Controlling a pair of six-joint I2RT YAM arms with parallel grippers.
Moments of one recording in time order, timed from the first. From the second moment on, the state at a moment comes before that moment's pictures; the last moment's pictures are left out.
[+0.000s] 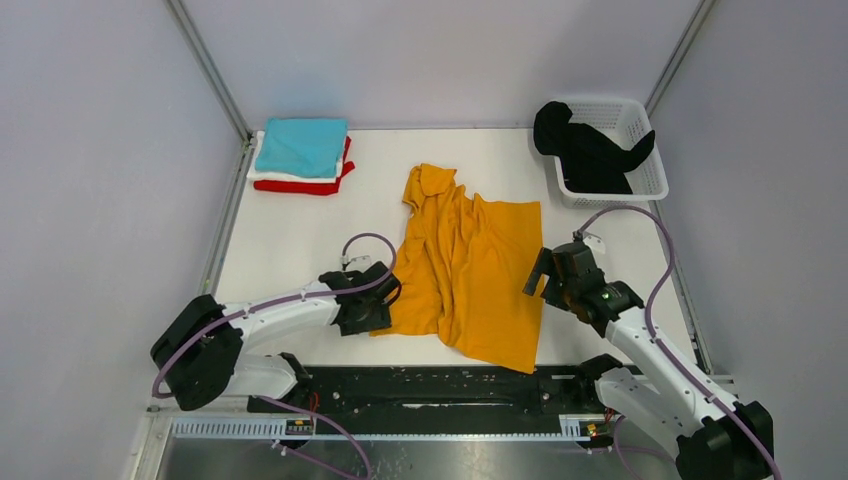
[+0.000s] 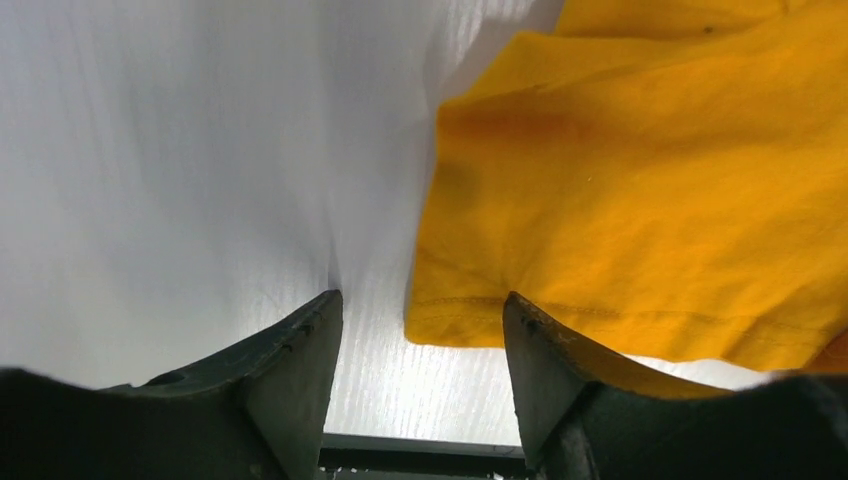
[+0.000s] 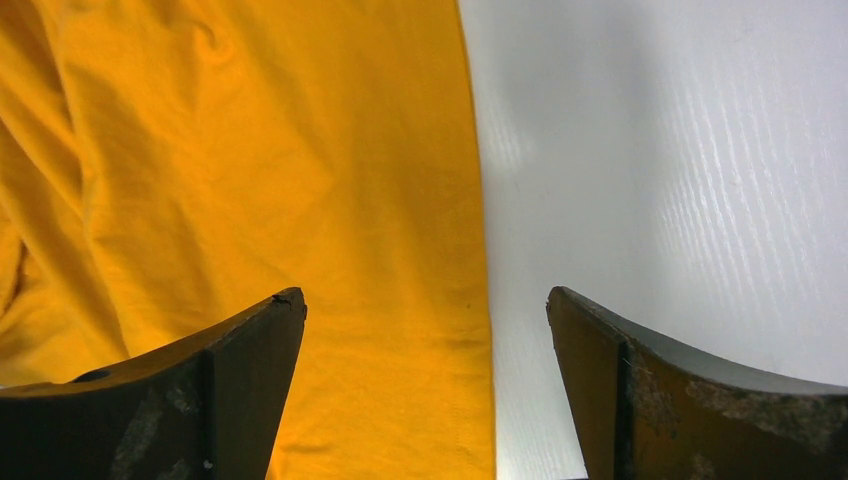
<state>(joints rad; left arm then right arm) -0.84 1.29 0.63 -0.68 -0.25 -1.00 0.41 0.84 0.56 -0.64 0.23 0.72</state>
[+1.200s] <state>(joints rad) -0.89 1.25 0.60 -0.67 -0.24 -0.99 1.00 1.05 0.54 -0.90 0.13 1.04</state>
